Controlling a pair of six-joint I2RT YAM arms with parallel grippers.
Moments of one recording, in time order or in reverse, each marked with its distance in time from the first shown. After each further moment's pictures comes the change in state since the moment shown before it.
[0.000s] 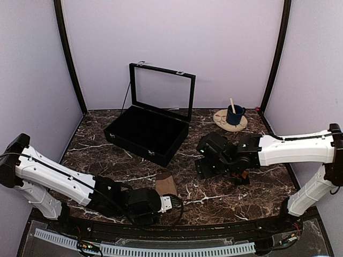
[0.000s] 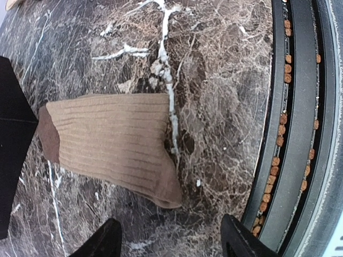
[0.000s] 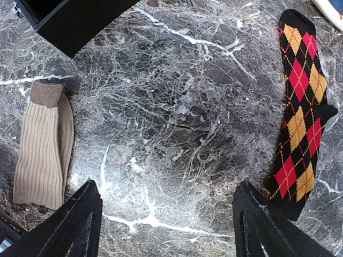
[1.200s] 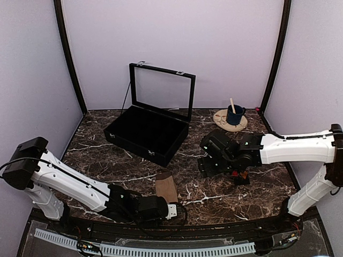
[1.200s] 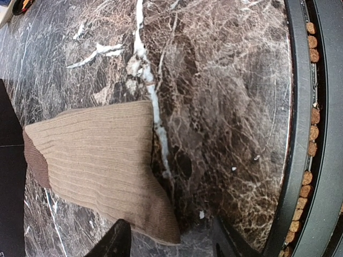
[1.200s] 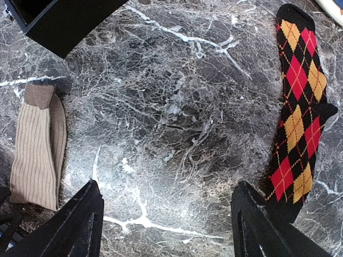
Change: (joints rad) left arm 0.002 0.156 -0.022 0.155 -0.060 0.153; right arm -0.045 -0.017 -0.021 0.007 -0.043 -0.025
